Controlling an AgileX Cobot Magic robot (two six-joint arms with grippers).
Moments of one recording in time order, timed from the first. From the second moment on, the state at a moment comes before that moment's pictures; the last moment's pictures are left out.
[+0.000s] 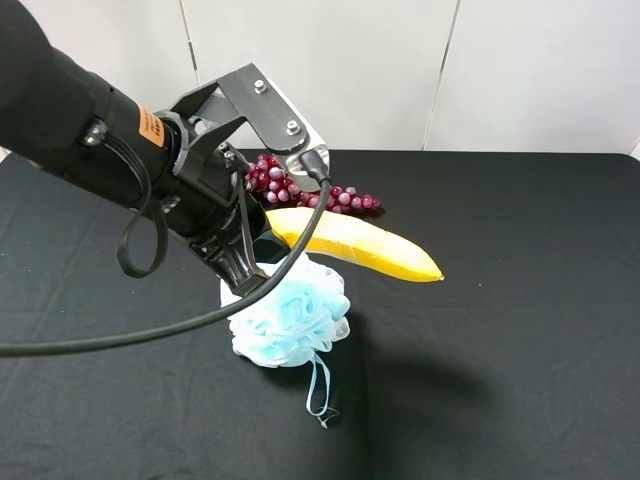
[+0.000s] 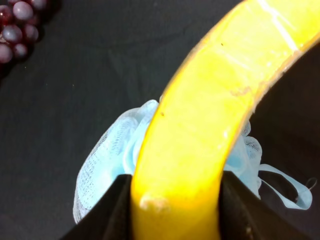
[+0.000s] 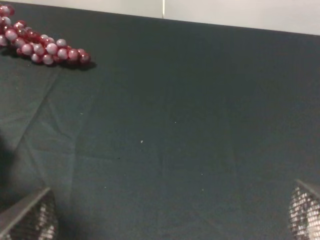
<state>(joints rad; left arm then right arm) -0.82 1.40 -0.87 -0.20 0.37 0.41 0.24 -0.01 -0.50 -0.05 1.03 0.05</state>
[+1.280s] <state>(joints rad) -0.26 1.40 -1.09 0.08 0.82 0.06 0.24 -0.01 -0.50 -0.05 1.03 0.05</state>
